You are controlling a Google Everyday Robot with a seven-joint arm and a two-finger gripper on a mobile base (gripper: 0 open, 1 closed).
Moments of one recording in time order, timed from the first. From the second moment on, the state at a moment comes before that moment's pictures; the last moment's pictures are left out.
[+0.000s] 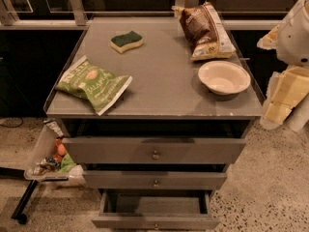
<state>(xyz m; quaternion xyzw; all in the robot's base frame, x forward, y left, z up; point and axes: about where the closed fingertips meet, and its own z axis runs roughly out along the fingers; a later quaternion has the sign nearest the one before) 0.438 -0.217 0.976 -0.60 0.78 -0.03 0.16</state>
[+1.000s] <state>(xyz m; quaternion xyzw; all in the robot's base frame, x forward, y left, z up) 0.440 -0.208 0.936 -0.59 0.79 0.00 0.17</state>
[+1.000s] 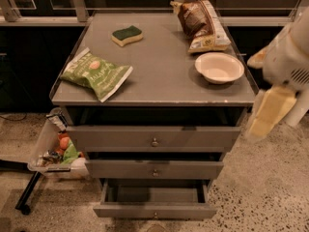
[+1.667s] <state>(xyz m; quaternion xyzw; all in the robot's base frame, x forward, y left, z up) 0.437 -0.204 0.909 -0.56 0.81 -0.01 0.19</state>
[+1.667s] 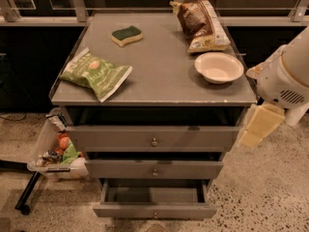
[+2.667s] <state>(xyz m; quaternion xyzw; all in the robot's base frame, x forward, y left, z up) 0.428 -0.139 0.644 -0.46 0.84 0.20 0.21</state>
